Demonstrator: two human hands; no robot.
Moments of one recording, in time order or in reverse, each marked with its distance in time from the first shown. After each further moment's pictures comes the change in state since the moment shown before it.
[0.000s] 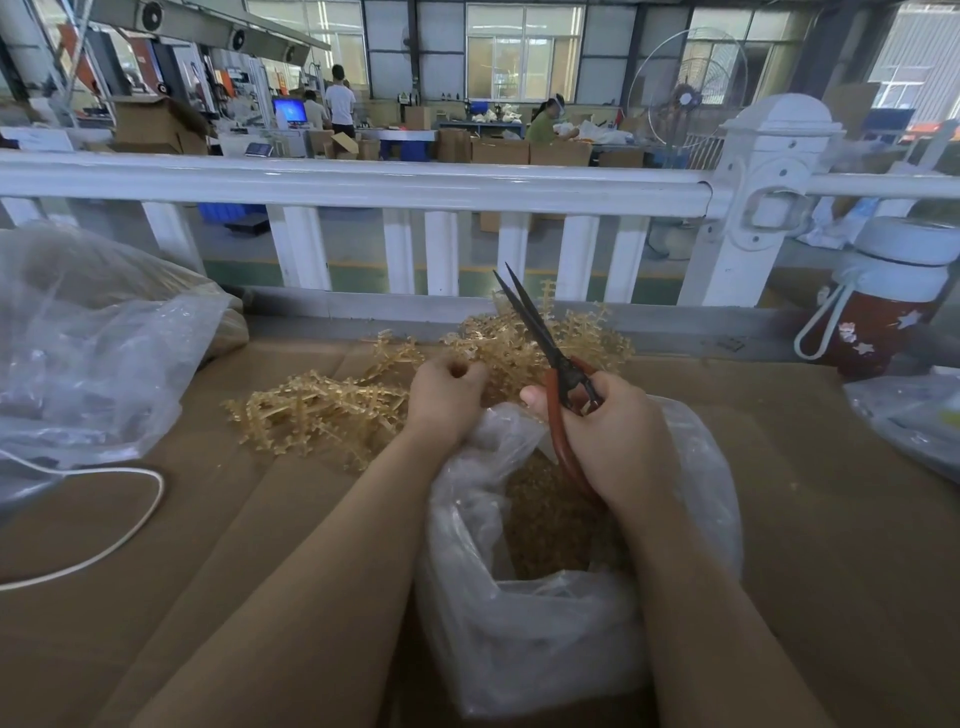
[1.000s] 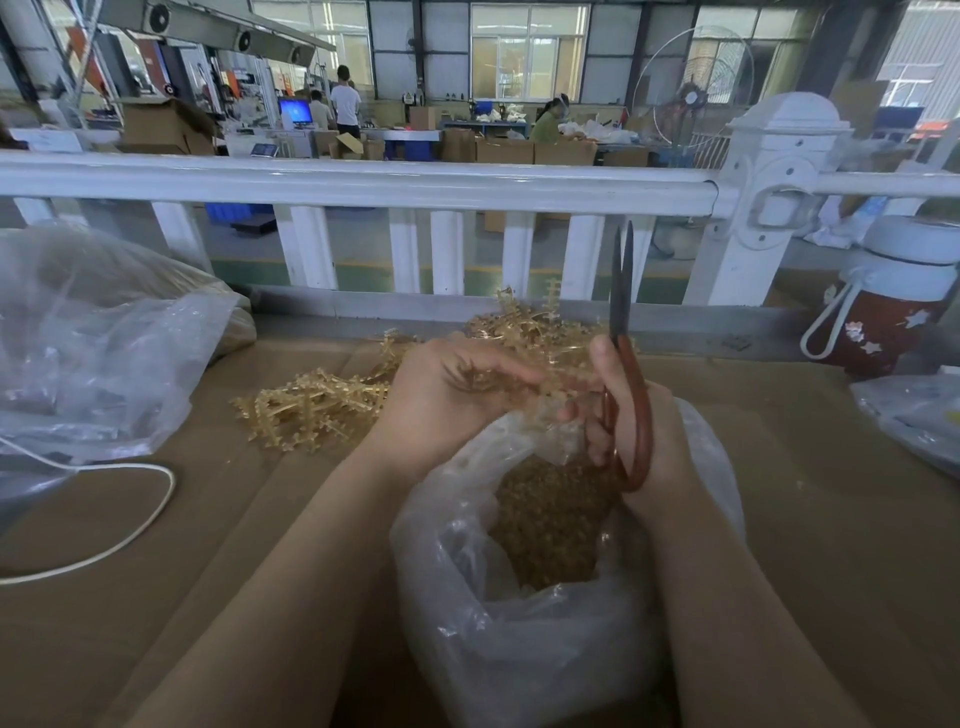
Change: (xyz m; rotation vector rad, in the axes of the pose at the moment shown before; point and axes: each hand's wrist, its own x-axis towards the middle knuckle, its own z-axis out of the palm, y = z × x) left_hand -0.046 0.020 -0.039 -0.071 -0.310 0.756; right_hand 0.002 -0.004 -0.014 0.820 -0.189 0.147
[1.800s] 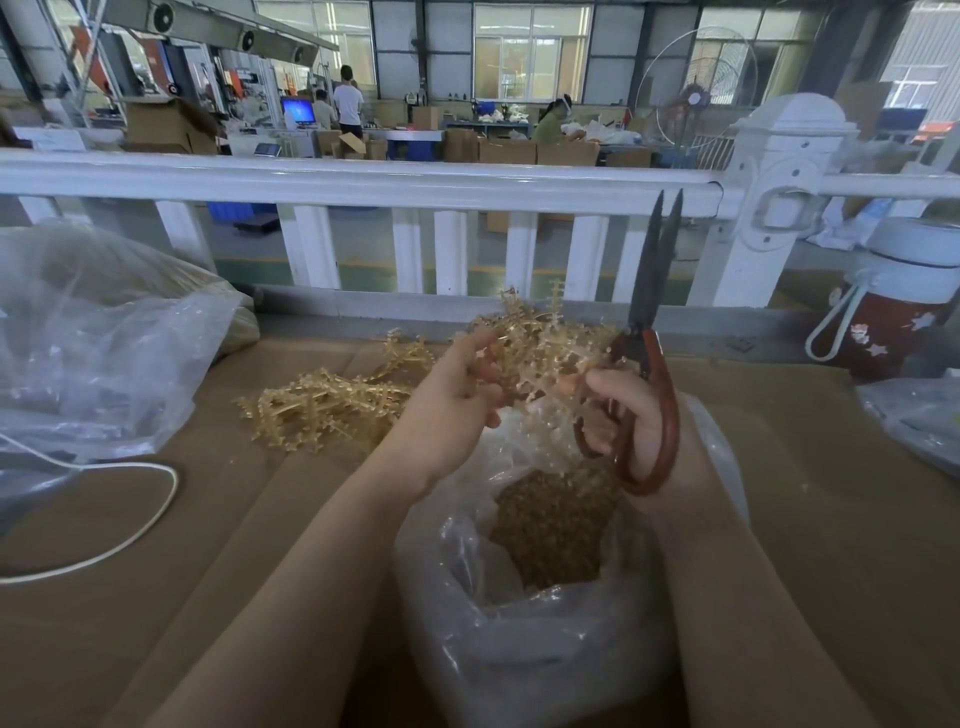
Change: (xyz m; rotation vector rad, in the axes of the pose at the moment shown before) left_hand -0.008 -0.003 0.004 0.073 0.034 -0.454; right_hand -0.001 -0.007 0.001 0.307 -0.169 -0.013
